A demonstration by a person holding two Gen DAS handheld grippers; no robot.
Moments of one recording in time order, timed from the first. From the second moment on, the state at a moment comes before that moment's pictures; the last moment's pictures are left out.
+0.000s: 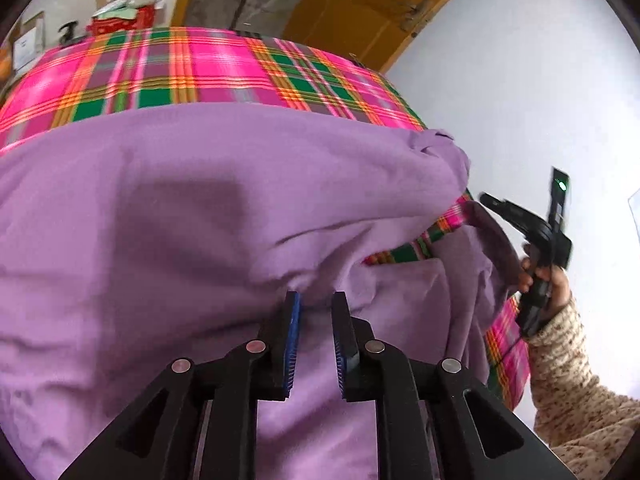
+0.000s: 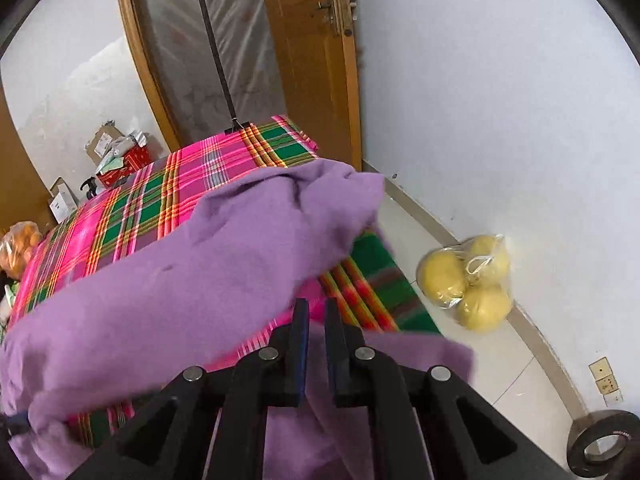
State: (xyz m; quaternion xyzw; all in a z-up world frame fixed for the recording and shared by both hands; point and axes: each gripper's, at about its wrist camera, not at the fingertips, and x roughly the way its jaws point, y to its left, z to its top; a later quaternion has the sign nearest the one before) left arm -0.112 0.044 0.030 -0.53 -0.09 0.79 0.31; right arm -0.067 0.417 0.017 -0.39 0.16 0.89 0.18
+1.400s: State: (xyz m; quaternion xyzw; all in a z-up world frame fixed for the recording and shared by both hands) left arm -0.019 -0.031 -0.002 -0.55 -0.17 0.78 0.24; right arm 0.076 0.468 -0.005 -0.39 0.17 0.85 0.30
